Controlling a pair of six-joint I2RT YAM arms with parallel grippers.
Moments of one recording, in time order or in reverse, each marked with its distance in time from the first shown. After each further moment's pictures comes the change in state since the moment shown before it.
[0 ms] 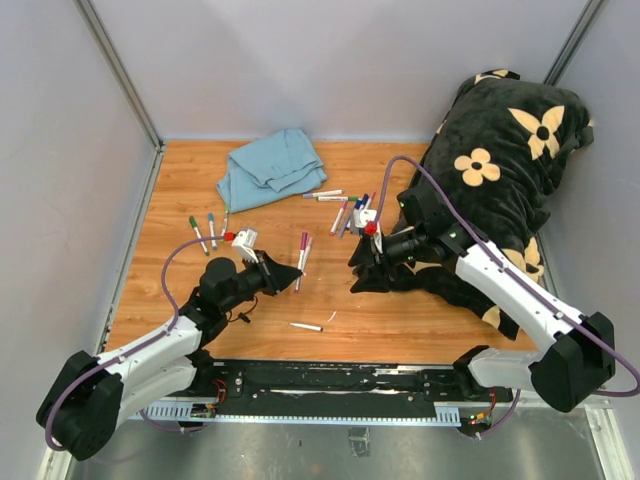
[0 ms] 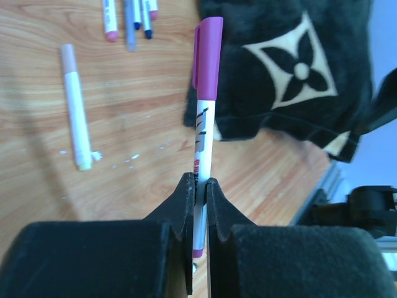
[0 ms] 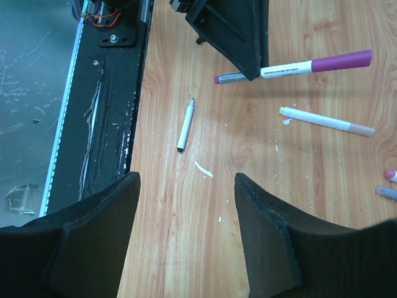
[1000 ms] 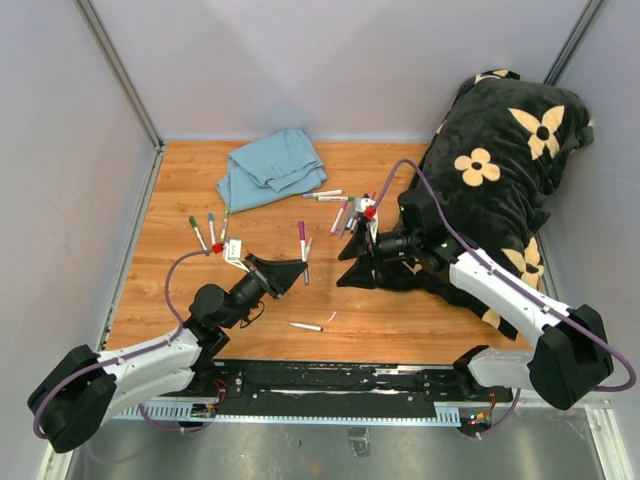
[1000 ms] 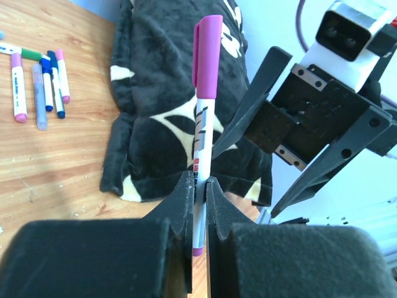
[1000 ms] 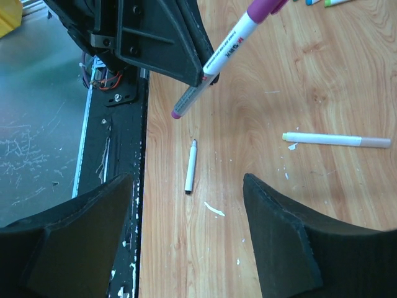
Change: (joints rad) left arm -0.189 -0.043 -0.141 0.519 -0.215 -0.141; right arm 0.000 -0.005 -0.155 0.422 -0.032 0.385
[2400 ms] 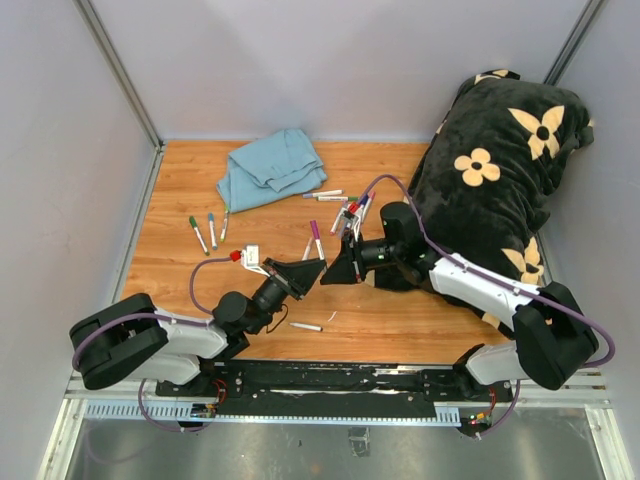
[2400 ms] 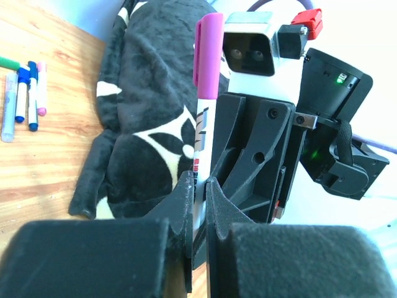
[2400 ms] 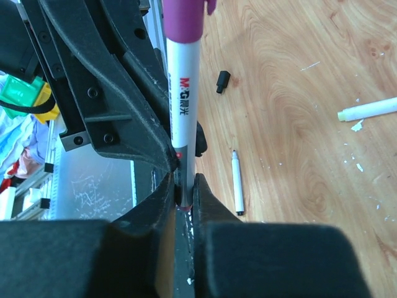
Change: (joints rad) left arm -0.257 0.417 0.045 0.459 -0.334 0.031; right arm 0.088 0.113 -0.126 0.368 0.097 0.557
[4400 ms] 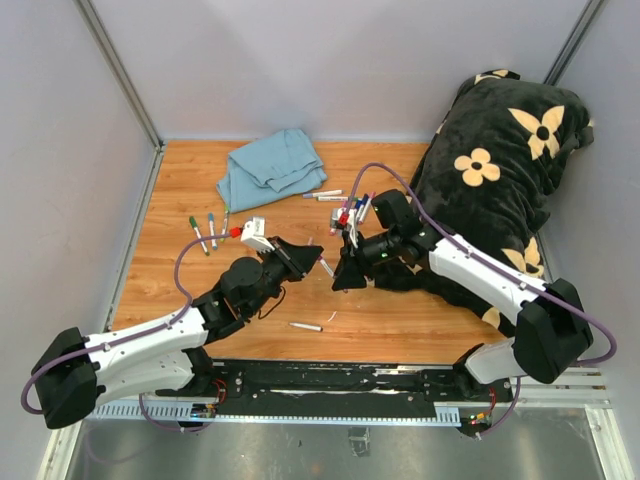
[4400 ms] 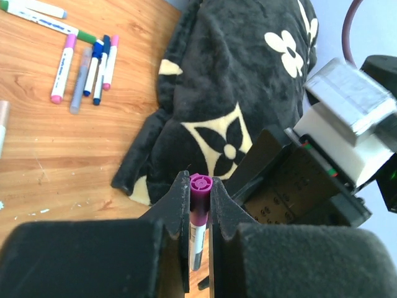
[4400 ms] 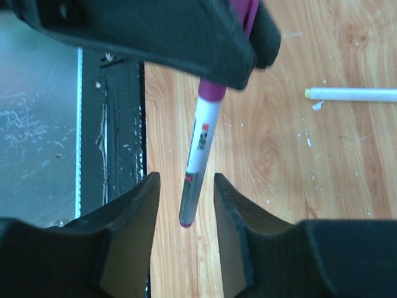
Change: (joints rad) left arm 0.060 -0.332 0.330 -1.006 -0.076 -0.090; right arm -0.010 0.046 0.235 -0.591 0.010 -0.632
